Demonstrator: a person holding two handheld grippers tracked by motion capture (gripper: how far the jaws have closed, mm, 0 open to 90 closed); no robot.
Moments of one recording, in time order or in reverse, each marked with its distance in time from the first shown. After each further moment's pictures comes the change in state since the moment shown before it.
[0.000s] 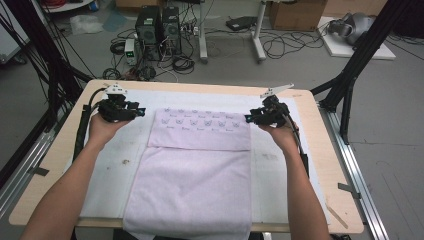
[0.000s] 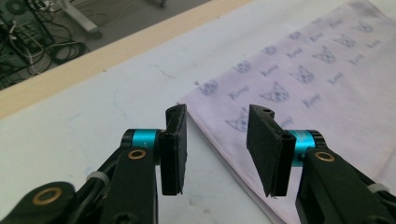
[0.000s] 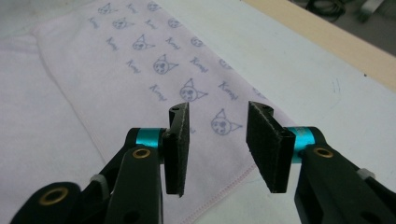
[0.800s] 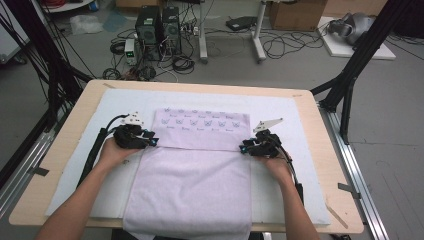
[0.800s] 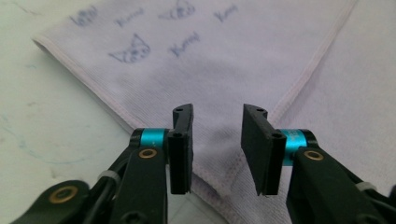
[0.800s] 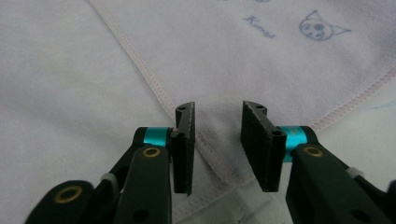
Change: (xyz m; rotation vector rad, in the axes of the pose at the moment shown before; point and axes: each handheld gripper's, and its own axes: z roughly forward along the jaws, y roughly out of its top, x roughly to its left) left arm -0.047 -0.053 0.033 0.124 -0.192 0.122; right arm 0.034 -0.081 0.039 0.039 0.090 -0.028
